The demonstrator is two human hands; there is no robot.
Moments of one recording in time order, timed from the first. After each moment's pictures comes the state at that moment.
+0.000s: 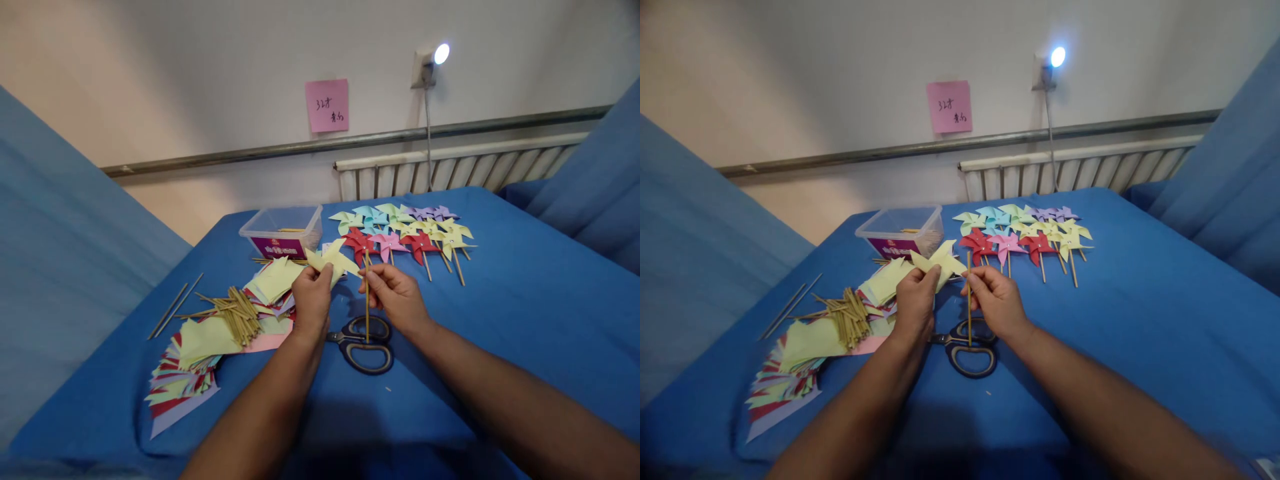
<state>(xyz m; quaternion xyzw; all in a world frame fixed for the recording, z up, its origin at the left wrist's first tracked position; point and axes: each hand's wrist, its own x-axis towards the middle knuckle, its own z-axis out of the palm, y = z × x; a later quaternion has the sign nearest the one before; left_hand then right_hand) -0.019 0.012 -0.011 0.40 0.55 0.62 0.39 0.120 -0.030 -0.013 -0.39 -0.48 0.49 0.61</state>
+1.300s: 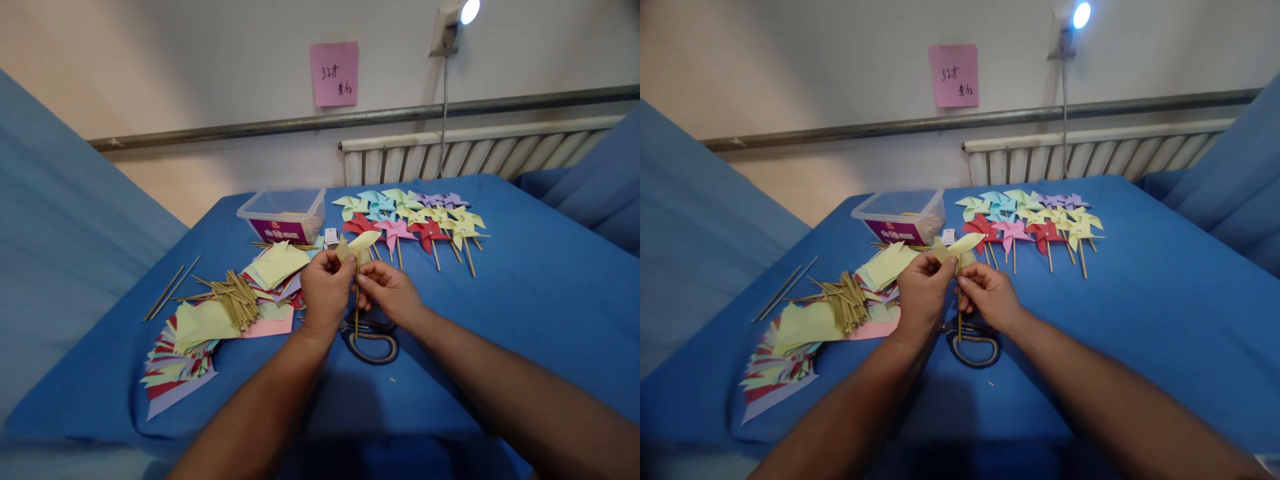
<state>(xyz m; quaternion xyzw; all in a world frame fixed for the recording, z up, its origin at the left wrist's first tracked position) -0.002 -0.011 0.004 0.49 0.51 0.61 0.35 0.109 -0.026 -0.031 -0.37 -0.48 0.59 0.54</state>
